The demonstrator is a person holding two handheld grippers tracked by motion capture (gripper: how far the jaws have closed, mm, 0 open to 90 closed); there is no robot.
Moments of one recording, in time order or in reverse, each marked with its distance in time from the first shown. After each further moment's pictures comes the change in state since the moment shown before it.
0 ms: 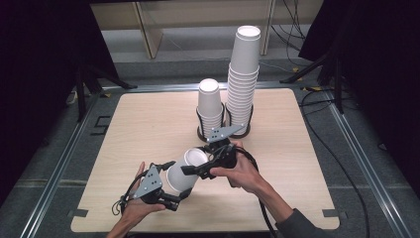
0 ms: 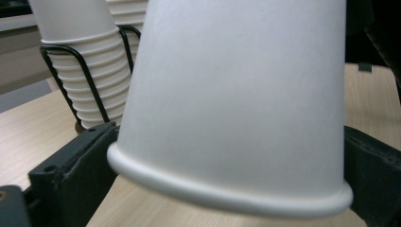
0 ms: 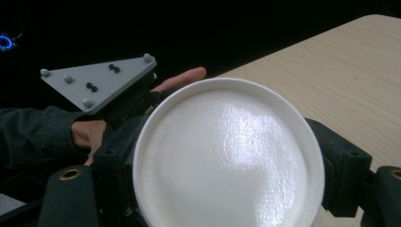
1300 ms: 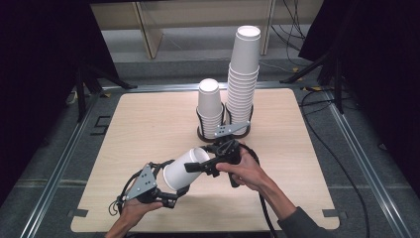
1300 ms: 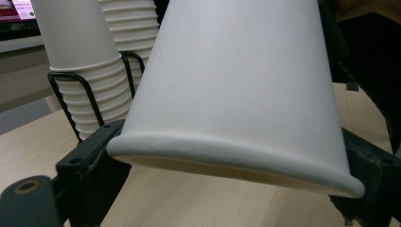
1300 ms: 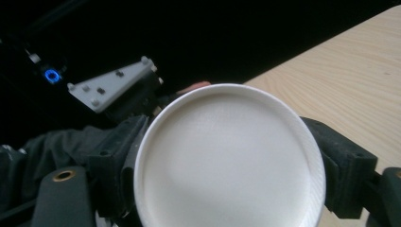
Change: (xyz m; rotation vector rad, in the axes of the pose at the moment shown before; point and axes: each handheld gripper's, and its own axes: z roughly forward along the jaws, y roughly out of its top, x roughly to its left) left arm 0.002 0.009 -0.011 -0.020 -0.006 0.027; right arm -0.012 -0.005 -0.007 -0.030 0.099 0.109
